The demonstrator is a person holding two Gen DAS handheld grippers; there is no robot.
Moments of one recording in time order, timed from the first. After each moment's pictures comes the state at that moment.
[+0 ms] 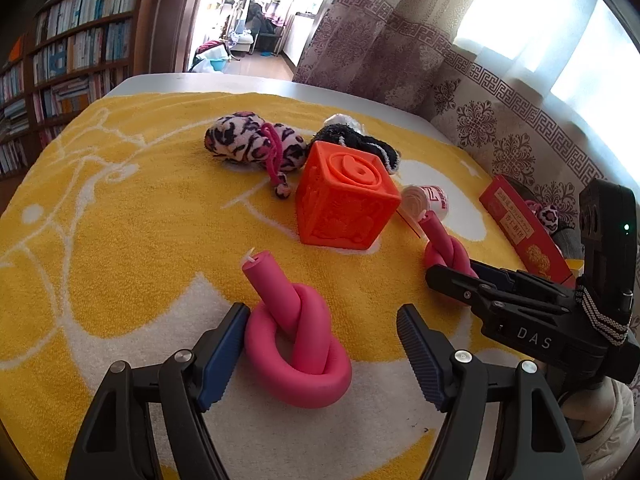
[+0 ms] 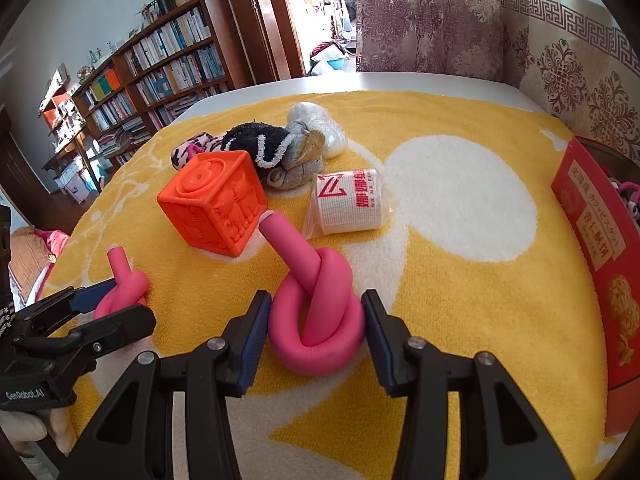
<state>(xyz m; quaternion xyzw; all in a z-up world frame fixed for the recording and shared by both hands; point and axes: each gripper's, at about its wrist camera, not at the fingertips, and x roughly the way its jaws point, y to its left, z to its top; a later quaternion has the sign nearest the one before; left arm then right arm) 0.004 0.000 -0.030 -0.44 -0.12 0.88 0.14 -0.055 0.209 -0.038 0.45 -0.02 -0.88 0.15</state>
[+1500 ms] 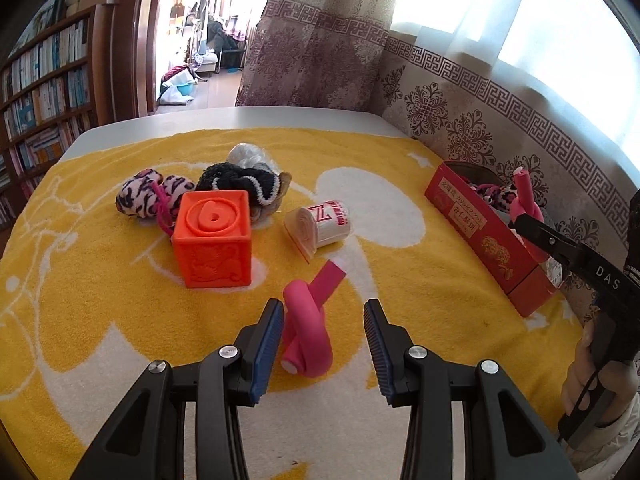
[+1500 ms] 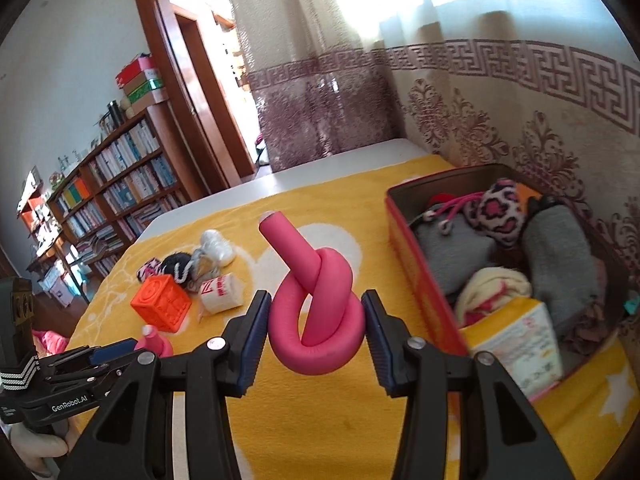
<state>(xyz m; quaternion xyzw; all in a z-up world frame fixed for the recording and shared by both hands) 0.003 0.093 0.015 -0.42 -0.06 0.89 0.17 -0.001 0.359 0.034 0.31 -0.12 -0.94 0.04</state>
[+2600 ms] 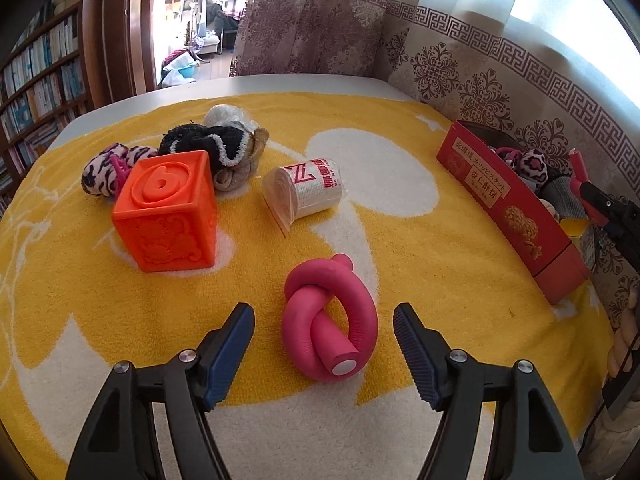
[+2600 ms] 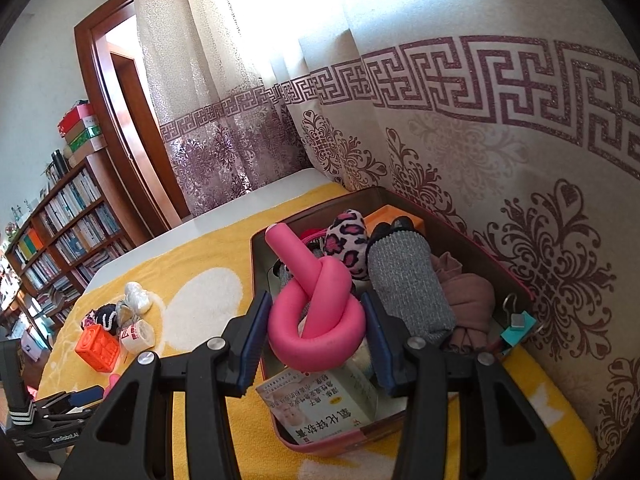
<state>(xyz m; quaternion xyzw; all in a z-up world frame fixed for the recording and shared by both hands) -0.019 0.131 -0.026 -0.47 -0.03 0.87 0.15 0.012 0.446 0.038 0.29 -0.15 -0.94 -0.06</state>
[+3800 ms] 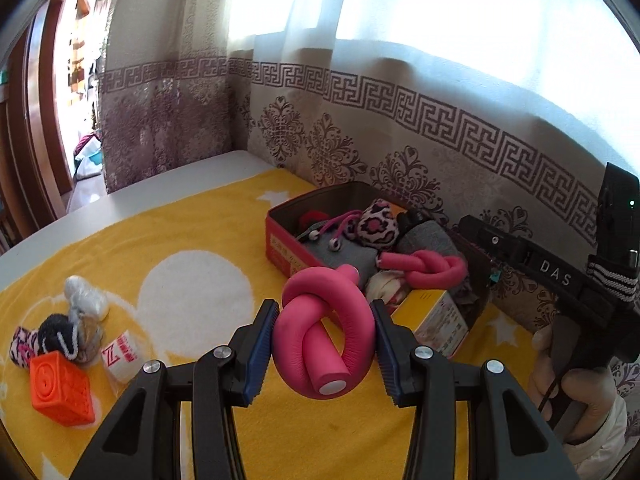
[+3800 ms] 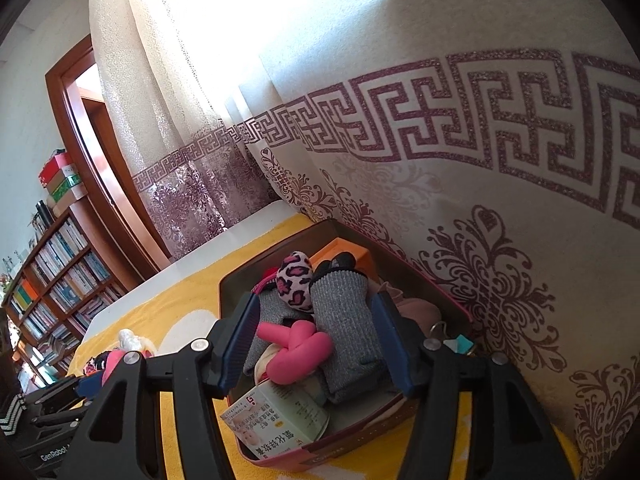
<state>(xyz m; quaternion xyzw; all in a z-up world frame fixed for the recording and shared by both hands) -0.026 0.277 0.071 -0.36 0.04 0.88 0.32 0.029 0.490 0.054 0.25 -0.21 -0.94 -0.11</state>
